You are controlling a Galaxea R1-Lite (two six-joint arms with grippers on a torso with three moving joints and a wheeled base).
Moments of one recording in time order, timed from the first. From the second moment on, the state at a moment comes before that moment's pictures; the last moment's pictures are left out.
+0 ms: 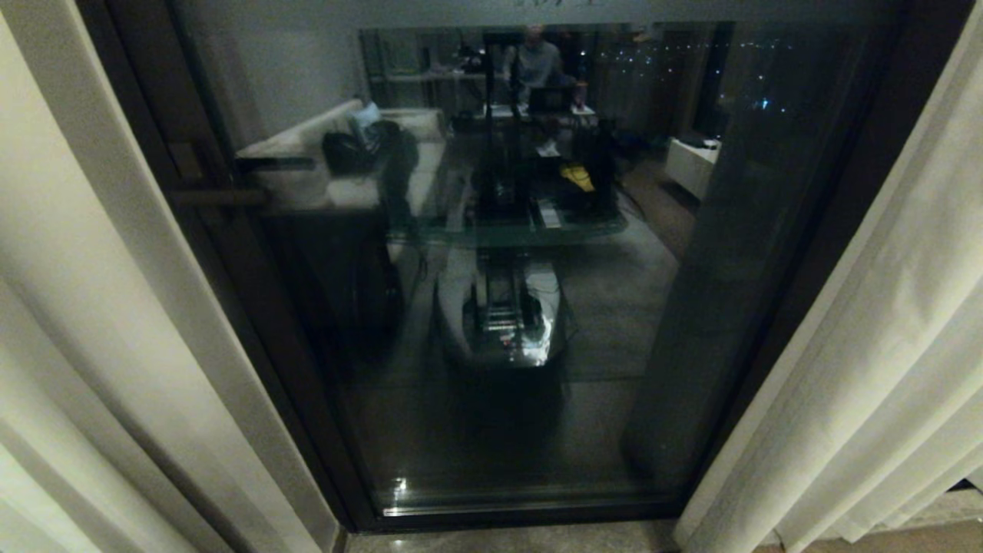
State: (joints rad) left arm 0.00 0.00 0.00 0.00 0.02 -0.01; right arm 0.00 0.00 0.00 0.00 -0.01 0.01
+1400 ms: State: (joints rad) left arm 0.00 0.00 0.00 0.00 0.02 -0.01; right arm 0.00 0.00 0.00 0.00 -0.01 0.01
